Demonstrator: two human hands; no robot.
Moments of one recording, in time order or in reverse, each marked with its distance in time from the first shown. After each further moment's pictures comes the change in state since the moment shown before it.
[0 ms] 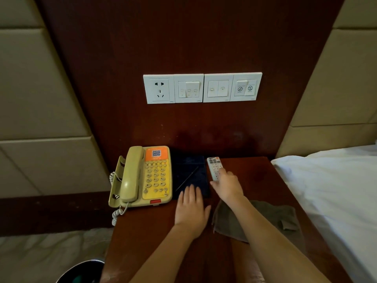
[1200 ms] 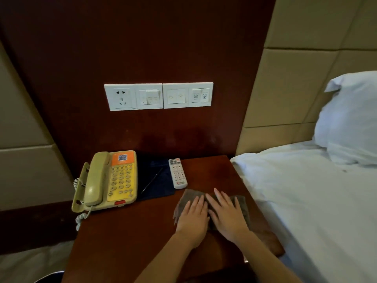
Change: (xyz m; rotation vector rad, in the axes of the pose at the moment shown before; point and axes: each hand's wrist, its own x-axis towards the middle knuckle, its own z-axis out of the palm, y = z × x) left_hand -0.022 0.100 0.005 0.012 -0.124 0.290; right_hand -0.104 0.119 -0.021 -0.314 -0.159 -0.143
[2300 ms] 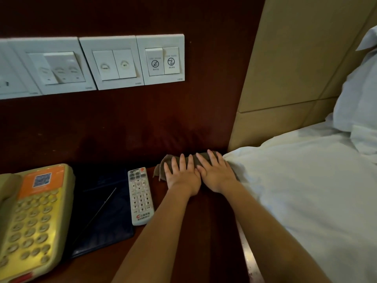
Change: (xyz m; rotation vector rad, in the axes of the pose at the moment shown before) left_hand 0.230 -0.019 -0.029 -0.146 -0.088 -0.278; right_hand 0.213 0.089 -0.021 0.087 0.011 0.108
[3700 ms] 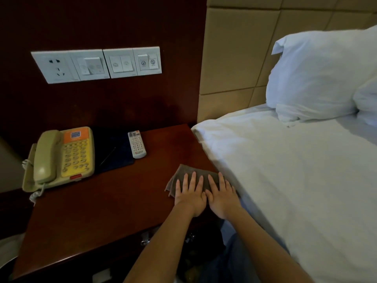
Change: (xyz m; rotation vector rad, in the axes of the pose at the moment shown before) left_hand -0.257 0.061 0.080 0.053 -0.165 0.230; right_hand -0.303 0.030 0.042 0.046 -0.080 0.207
